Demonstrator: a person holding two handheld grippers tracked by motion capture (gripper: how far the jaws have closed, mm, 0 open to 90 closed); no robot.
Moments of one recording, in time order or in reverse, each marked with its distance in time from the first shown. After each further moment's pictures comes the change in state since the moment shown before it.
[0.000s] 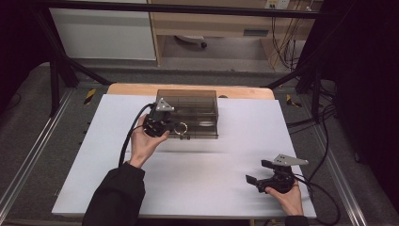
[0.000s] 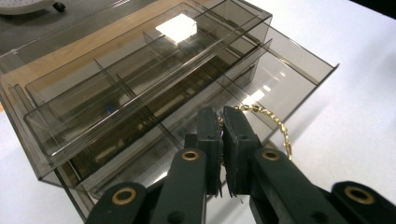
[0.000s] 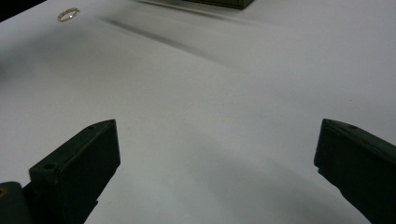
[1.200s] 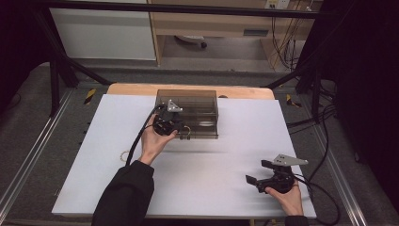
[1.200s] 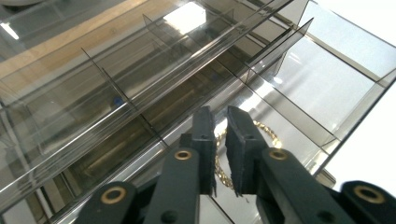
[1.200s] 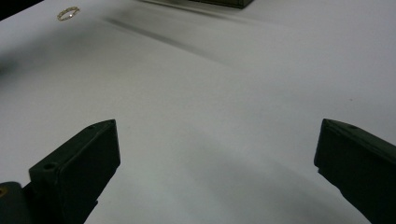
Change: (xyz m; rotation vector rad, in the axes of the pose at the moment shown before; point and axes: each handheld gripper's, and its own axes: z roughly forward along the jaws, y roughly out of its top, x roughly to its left) left arm 0.004 -0.004 0.042 0.036 0.035 0.012; right arm 0.000 0.000 0.000 0.003 0.000 -0.002
